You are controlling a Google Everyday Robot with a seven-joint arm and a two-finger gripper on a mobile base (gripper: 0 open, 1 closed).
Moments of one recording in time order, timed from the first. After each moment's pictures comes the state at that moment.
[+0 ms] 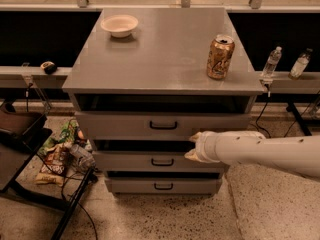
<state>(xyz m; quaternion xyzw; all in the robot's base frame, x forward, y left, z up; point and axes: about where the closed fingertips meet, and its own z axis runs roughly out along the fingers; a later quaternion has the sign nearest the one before) 0.594 -0.125 0.586 -0.59 0.73 -0.06 0.34</state>
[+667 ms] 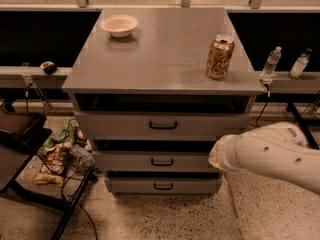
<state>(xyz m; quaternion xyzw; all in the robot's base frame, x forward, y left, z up) 0.513 -0.175 0.650 -0.65 0.71 -0.11 0.25</state>
